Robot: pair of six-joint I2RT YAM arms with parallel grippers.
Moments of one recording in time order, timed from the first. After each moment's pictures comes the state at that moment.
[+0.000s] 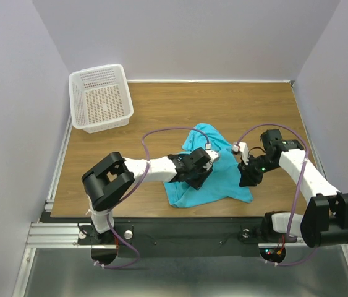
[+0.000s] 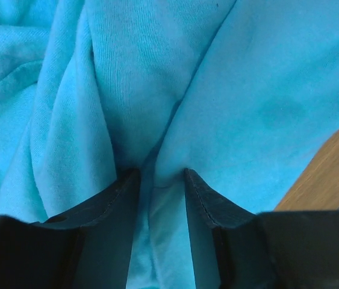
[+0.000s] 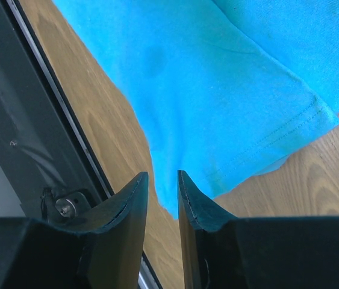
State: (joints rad) left arm -1.05 1.79 1.08 -0.25 0.00 -0.26; right arm 0.07 1.23 0.83 -1.06 -0.69 -0.91
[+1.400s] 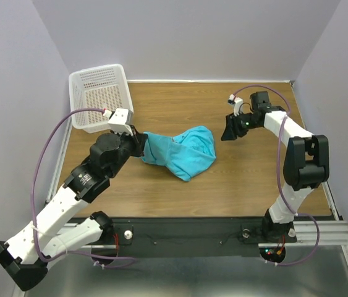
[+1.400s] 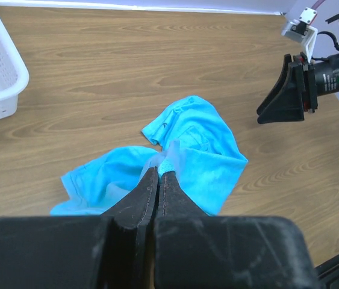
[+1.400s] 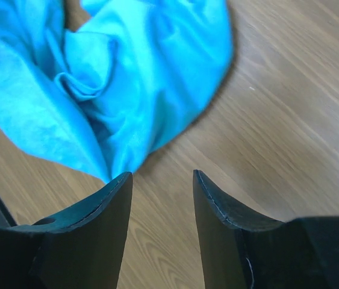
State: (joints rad) left arm -0.70 0.78 0.89 -0.33 -0.27 -0.37; right arm 0.08 1.80 1.32 -0.61 -0.73 -0.32
